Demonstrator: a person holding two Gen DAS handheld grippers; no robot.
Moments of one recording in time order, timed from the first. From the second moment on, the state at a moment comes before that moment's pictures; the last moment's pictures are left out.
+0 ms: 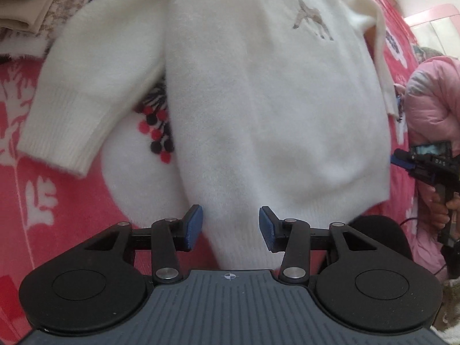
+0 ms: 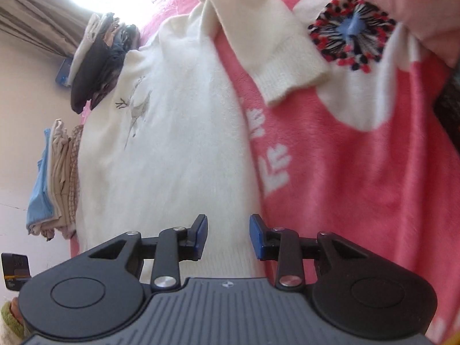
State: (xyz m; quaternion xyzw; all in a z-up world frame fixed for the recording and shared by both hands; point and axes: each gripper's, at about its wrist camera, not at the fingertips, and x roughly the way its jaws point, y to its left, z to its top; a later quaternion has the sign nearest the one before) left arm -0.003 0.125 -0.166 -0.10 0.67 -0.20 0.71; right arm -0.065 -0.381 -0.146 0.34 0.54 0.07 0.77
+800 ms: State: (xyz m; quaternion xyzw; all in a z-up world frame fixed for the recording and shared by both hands) left arm -0.030 0.123 -0.153 0.02 0.64 -0.25 0.72; right arm -0.070 -0.344 -0.119 0.14 0.57 -0.02 0.81
